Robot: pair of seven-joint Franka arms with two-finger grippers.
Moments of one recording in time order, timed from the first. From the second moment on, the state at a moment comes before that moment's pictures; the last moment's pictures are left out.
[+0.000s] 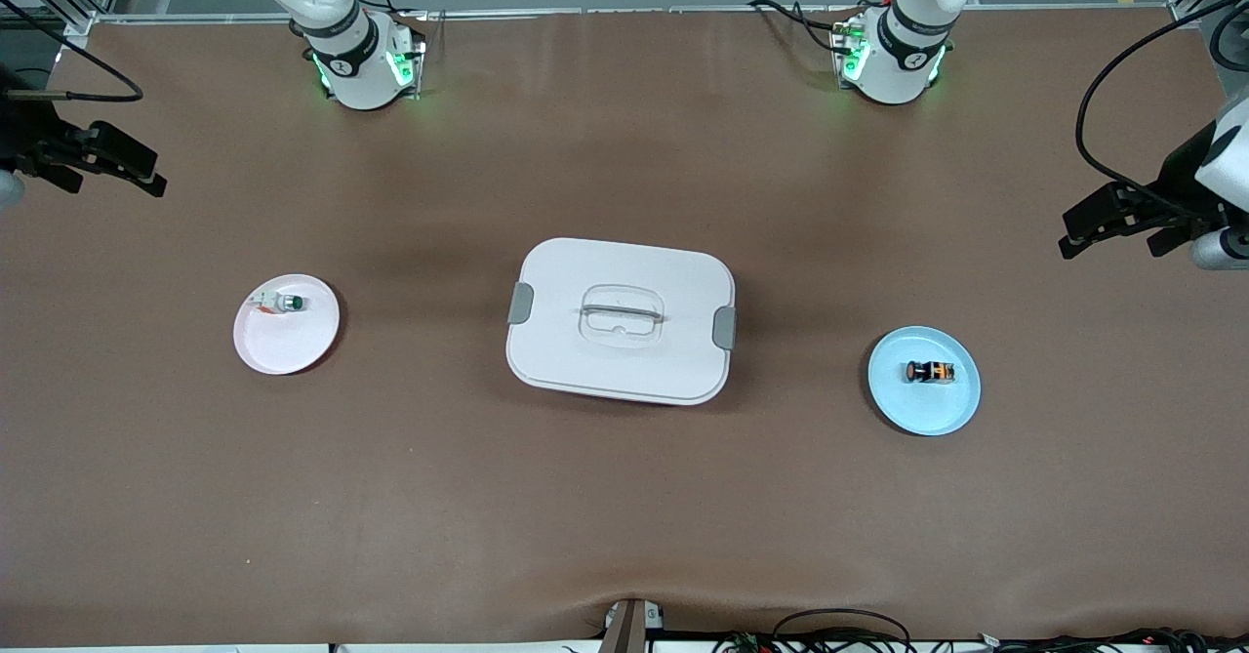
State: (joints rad) left arm -0.05 0.06 0.00 -1.52 -0.02 1.66 -0.08; right arm -0.02 -0.09 0.00 -1.64 0.02 1.53 0.05
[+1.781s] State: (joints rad) left arm -0.04 0.16 0.00 -1.89 0.03 1.97 -0.02; right arm -0.02 -0.09 -0.01 -1.65 0.02 1.53 0.05
